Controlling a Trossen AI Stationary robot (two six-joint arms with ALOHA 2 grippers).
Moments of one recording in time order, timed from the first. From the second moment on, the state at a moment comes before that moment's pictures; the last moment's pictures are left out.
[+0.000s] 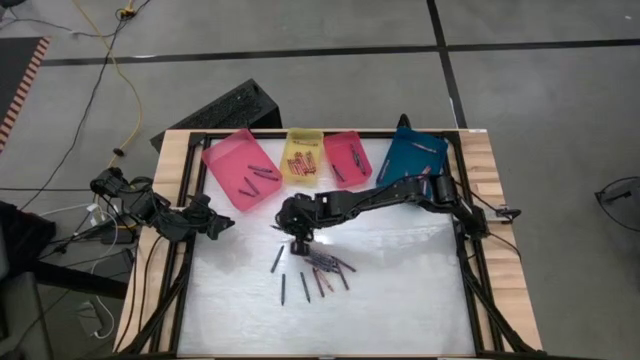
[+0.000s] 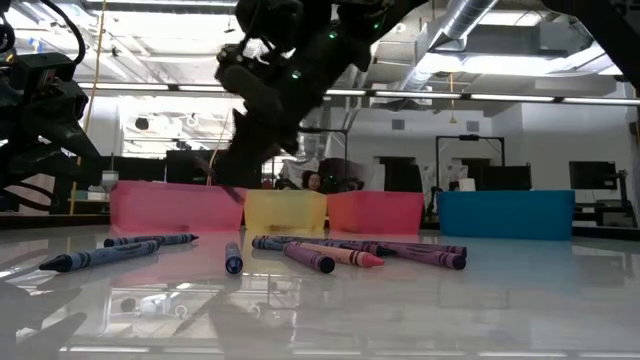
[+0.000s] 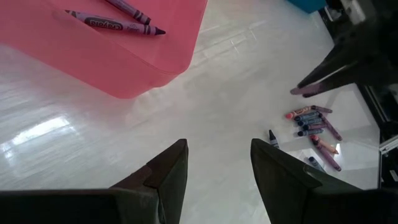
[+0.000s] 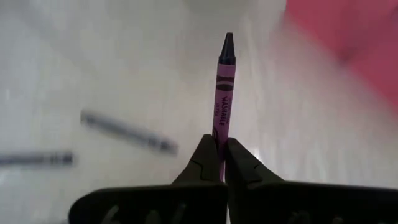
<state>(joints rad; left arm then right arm) -0.54 0.04 0.22 -0.88 -0.63 -1.37 0.02 2.11 1.70 -0.34 0.00 0.07</state>
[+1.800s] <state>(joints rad) -0.54 0.04 0.22 -0.88 -0.63 -1.37 -0.25 2.18 1.69 0.21 0.00 0.22</state>
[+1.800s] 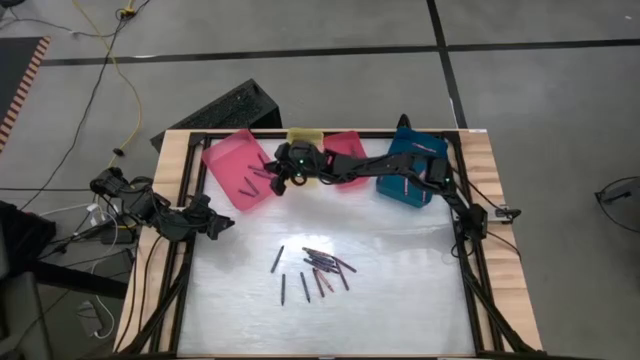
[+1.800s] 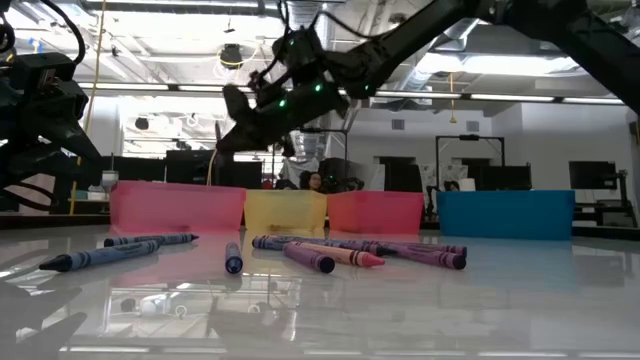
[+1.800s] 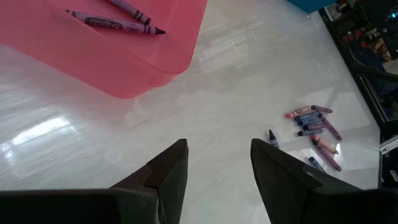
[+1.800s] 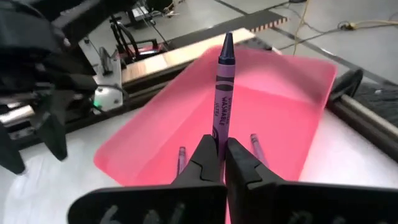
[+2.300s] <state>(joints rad) -0.54 0.04 0.22 -0.88 -0.62 -1.37 -0.25 2.21 1.70 0.22 0.00 0.21</state>
